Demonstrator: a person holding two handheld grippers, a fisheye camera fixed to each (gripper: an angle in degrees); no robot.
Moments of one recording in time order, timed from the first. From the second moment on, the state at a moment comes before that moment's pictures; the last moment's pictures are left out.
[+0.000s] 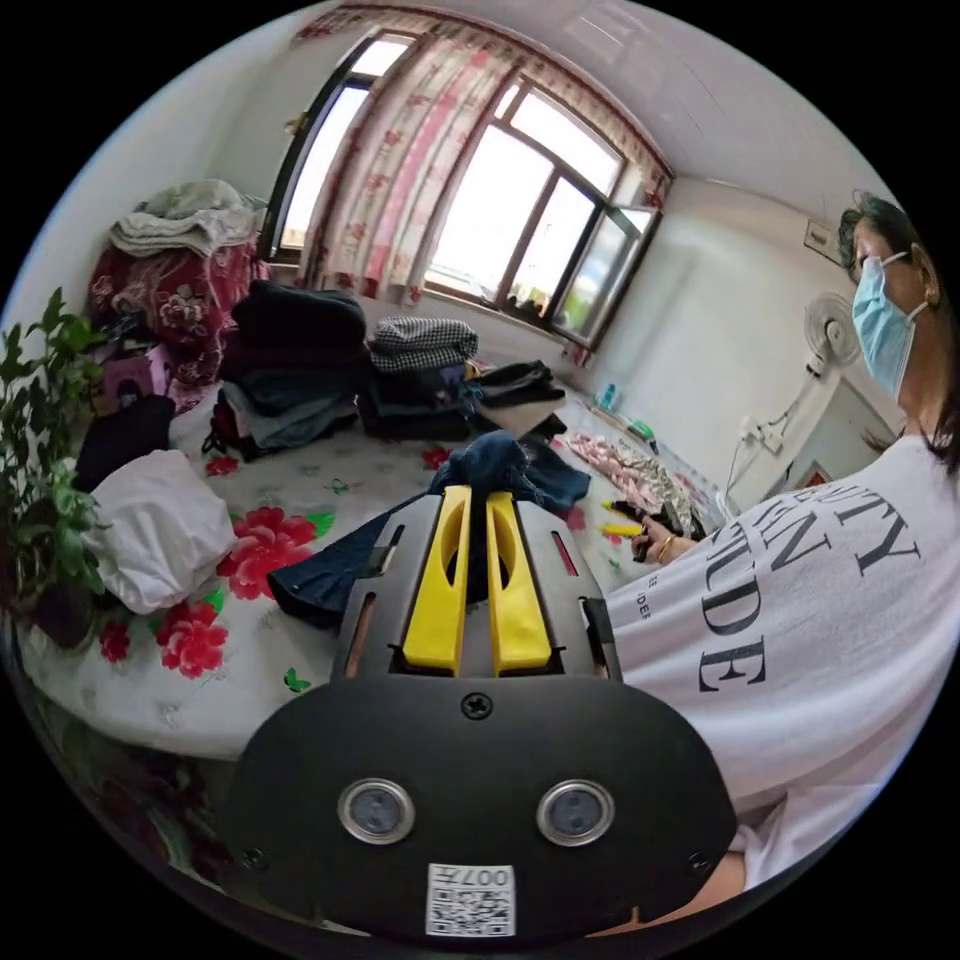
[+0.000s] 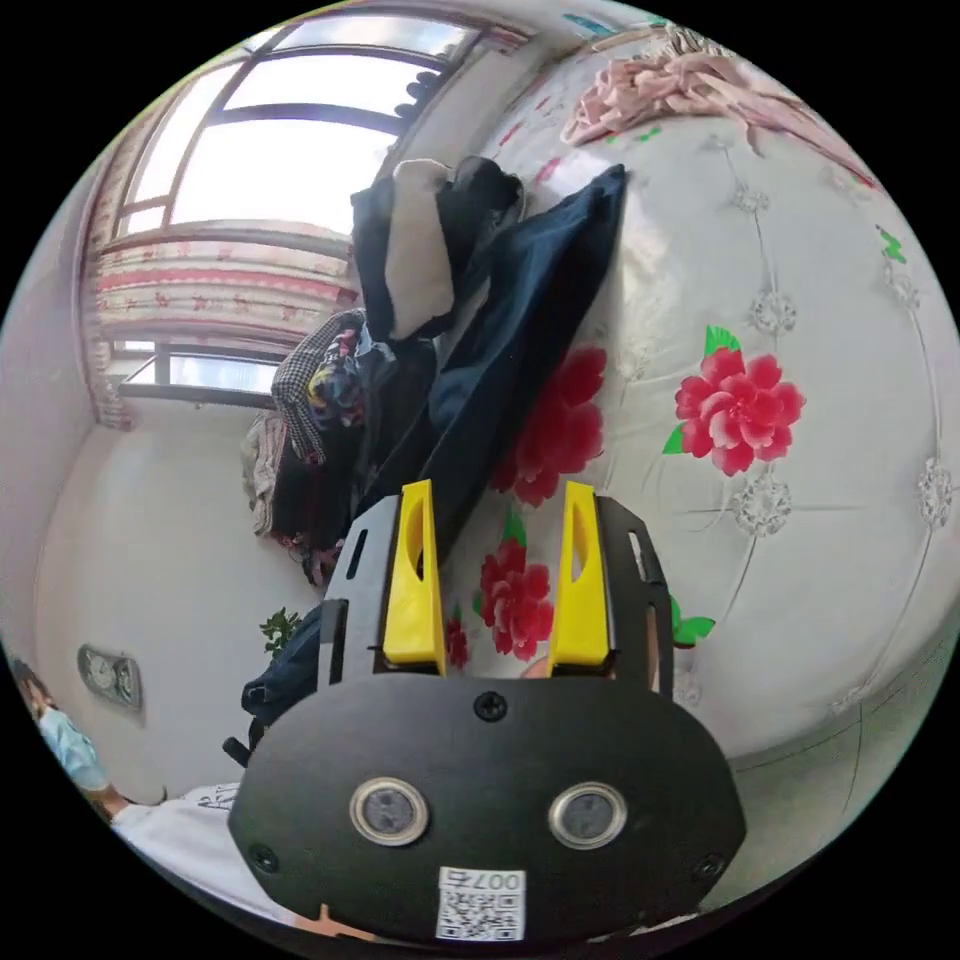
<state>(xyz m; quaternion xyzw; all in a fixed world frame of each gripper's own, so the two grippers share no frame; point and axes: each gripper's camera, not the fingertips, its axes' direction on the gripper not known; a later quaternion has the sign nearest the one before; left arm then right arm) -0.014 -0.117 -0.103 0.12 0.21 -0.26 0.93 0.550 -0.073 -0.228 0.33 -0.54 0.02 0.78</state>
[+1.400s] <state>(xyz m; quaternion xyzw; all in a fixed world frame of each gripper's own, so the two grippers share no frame) -0.131 -0.069 0.024 -0.10 -0.12 -0.55 0.82 0.396 -0.147 -0.455 0.40 -0.35 -0.21 0.82</state>
